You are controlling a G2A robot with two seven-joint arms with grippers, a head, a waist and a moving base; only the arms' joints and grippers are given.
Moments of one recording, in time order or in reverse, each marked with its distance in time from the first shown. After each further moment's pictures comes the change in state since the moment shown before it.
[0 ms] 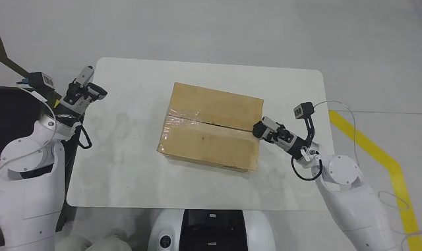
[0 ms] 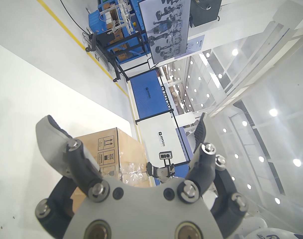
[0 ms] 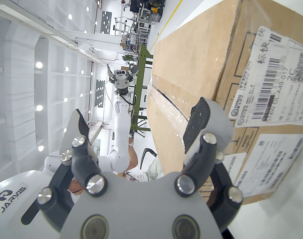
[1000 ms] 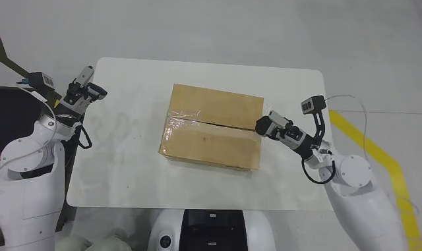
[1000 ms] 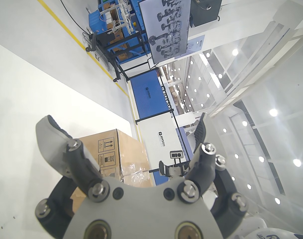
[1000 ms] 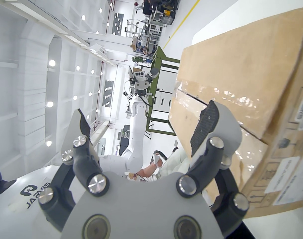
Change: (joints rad) left arm 0.000 0.000 0.000 0.000 0.000 0.000 0.000; right arm -0.034 0.006 0.065 -0.193 0.061 0.102 0.002
